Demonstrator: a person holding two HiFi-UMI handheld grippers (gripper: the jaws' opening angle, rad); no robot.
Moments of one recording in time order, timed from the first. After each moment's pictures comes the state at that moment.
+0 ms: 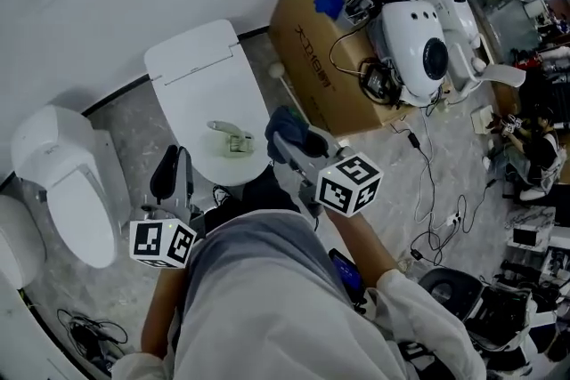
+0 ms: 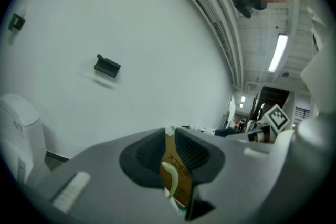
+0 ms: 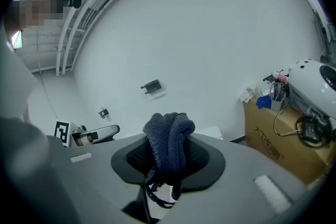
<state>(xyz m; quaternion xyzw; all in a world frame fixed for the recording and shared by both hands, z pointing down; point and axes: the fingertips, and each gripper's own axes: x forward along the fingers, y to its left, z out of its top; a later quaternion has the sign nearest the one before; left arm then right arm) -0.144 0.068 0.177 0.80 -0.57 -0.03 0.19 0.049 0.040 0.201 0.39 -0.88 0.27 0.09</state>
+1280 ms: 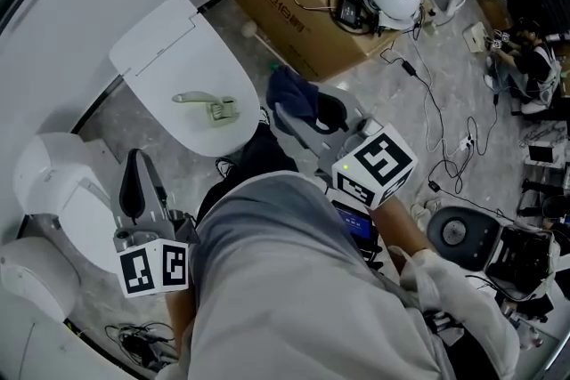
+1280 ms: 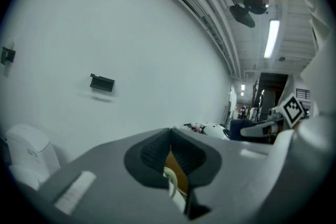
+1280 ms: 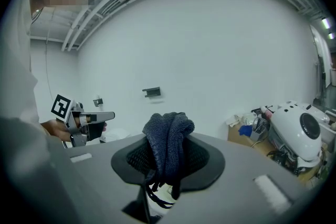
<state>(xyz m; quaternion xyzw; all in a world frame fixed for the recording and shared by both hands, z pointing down) -0.128 0.100 0.122 0.80 -0.58 0.02 0.15 0.098 0.094 0.136 0.44 -0.88 0.15 0.13</state>
